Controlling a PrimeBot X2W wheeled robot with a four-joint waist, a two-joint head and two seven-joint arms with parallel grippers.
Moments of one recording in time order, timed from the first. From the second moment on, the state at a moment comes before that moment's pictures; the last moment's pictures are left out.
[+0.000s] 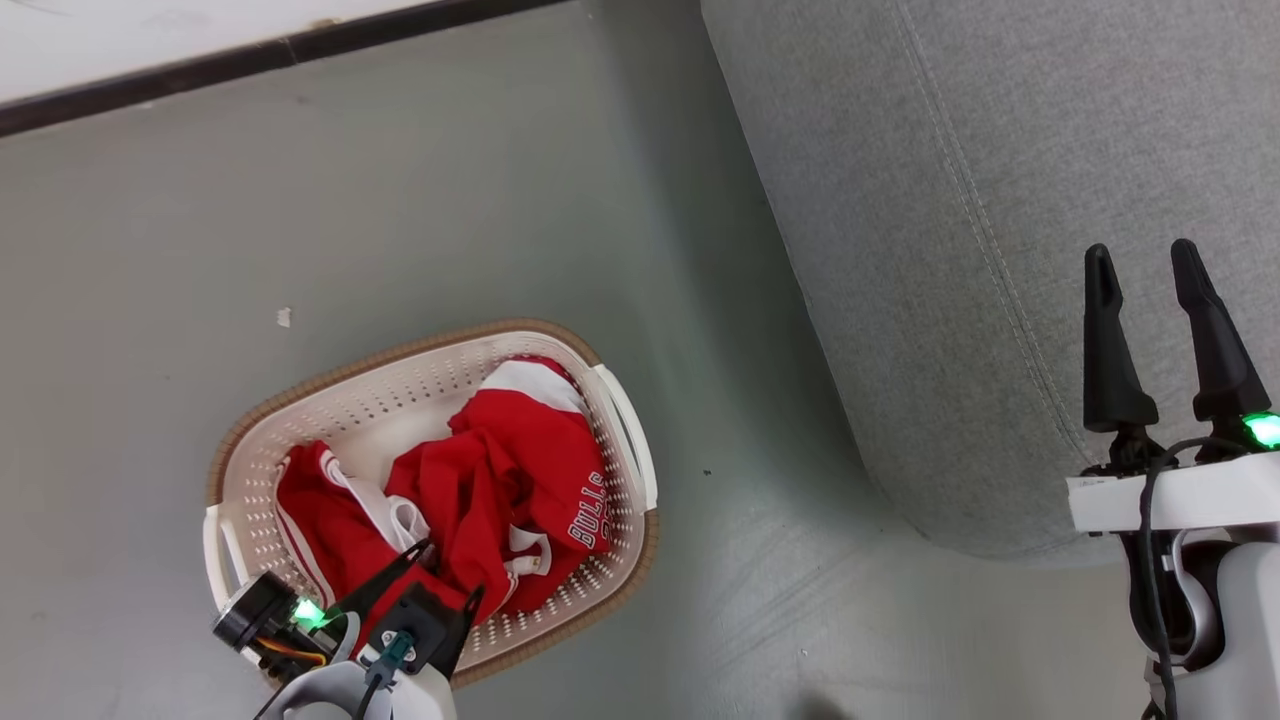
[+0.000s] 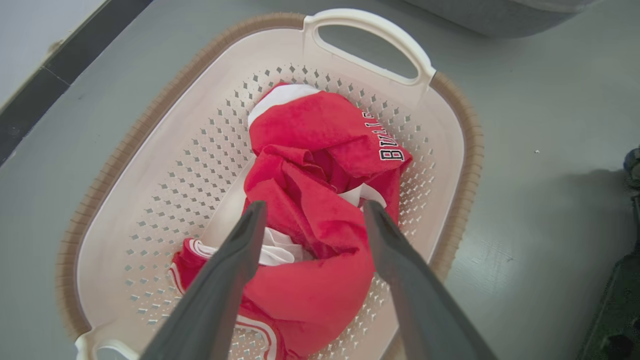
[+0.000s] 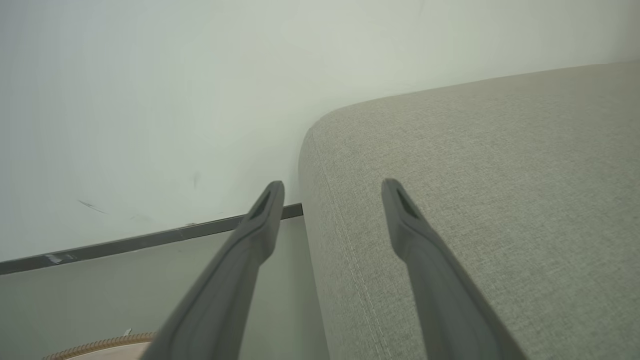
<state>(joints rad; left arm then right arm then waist) -0.35 0.16 -0.49 0.67 0.07 -0.04 -0.23 -0.20 -0.03 -0.13 -0.09 0.18 0.13 -0.25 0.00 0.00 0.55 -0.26</state>
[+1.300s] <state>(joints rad) -0.51 0.20 -0.49 0.88 0.15 0.02 -0.21 -0.36 -0.03 -0.09 -0.09 0.26 0.13 -0.25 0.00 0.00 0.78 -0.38</state>
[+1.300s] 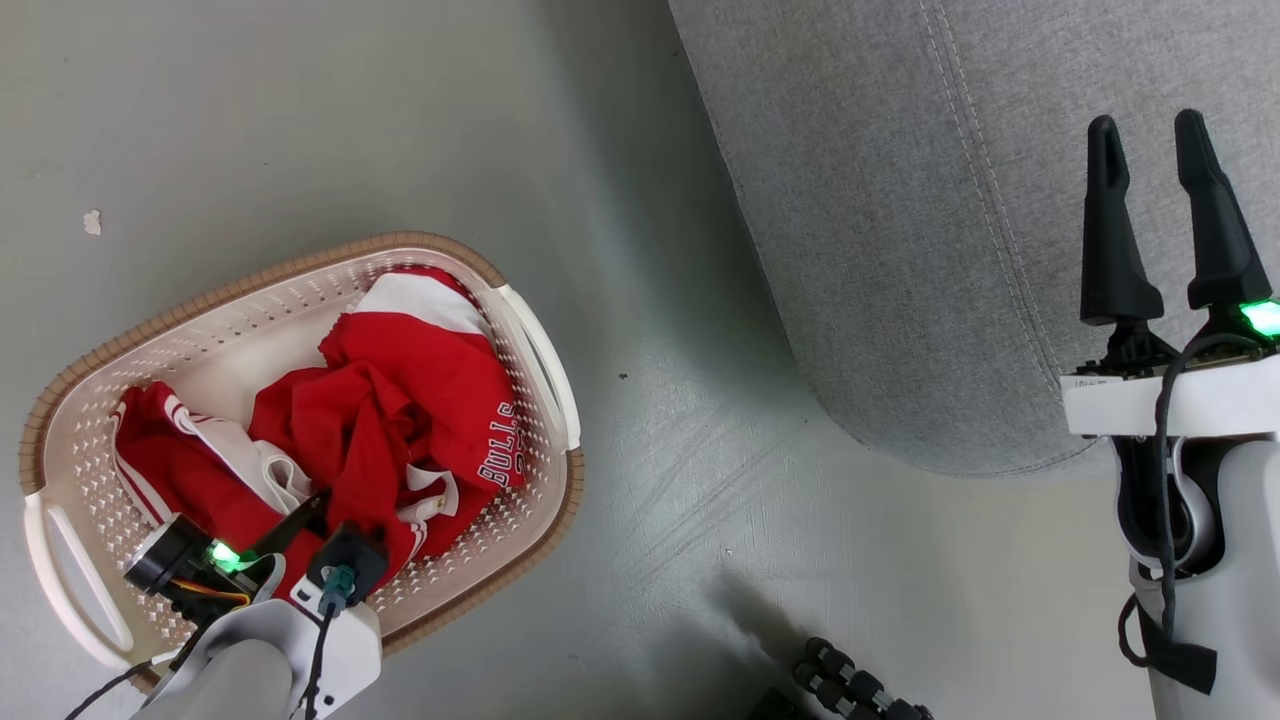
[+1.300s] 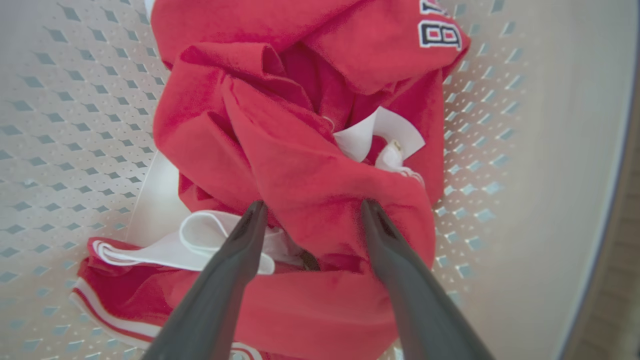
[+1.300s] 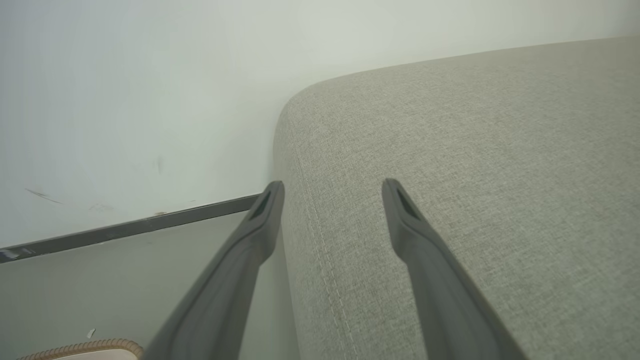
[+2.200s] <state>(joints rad) -0.57 0.18 -0.46 0.80 0.10 0.02 -0.25 -0.40 -0.03 -0.10 -0.03 0.25 0.13 -0.25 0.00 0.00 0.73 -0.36</state>
